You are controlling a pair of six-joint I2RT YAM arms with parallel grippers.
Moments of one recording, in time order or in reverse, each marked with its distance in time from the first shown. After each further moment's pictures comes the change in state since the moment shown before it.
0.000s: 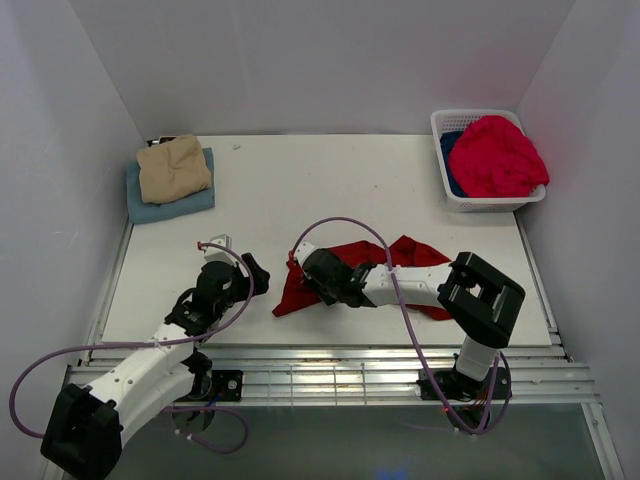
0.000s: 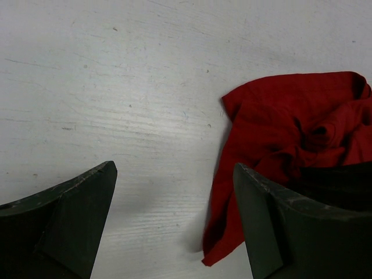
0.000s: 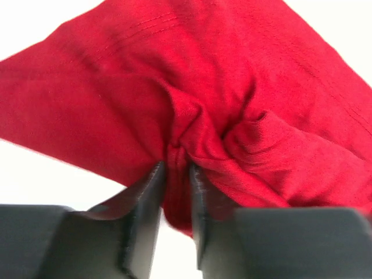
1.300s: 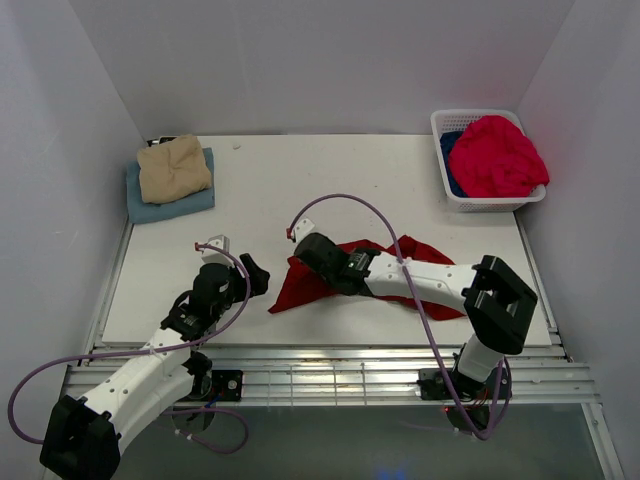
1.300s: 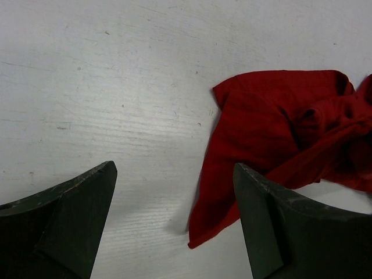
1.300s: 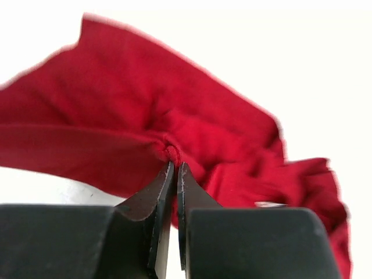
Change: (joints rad) left arm 0.000 -0.071 0.000 -0.035 0.016 -0.005; right arm 0.018 -0.063 0.178 -0.249 0.284 0.005
